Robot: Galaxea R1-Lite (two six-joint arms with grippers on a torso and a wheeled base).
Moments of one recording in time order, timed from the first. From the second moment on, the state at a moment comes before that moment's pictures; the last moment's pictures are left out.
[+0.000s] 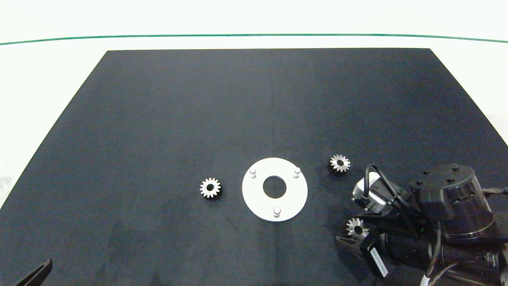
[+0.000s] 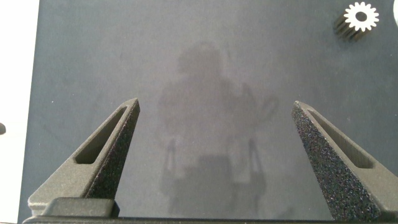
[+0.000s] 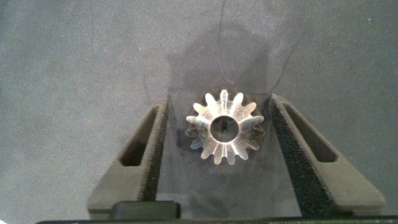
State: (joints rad) left arm -0.02 0.50 -0.36 0.07 0.00 0.09; right arm 0.66 1.51 -0.65 -0.13 -0.16 -0.08
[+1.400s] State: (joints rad) left arm -0.02 0.51 -0.39 0.07 0.00 0.09; right arm 0.66 1.51 -0.64 -0.13 -0.17 -0.08
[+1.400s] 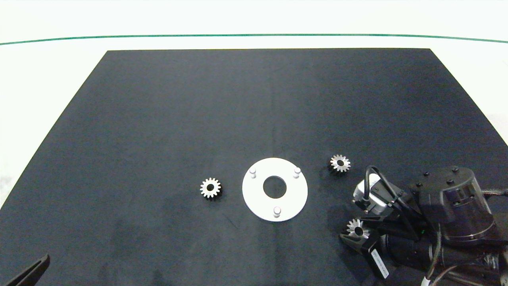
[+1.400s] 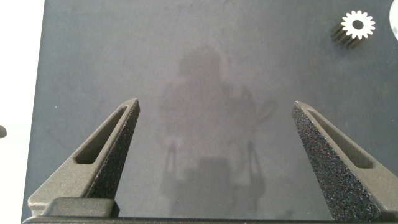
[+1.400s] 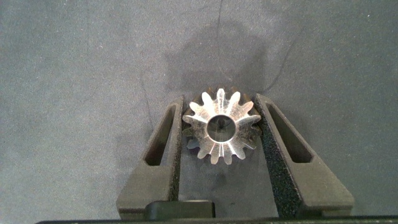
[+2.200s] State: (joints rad) left arm -0.02 0.51 -0.39 0.07 0.00 0.09; right arm 0.66 1.47 -0.70 -0.06 -0.20 -0.09
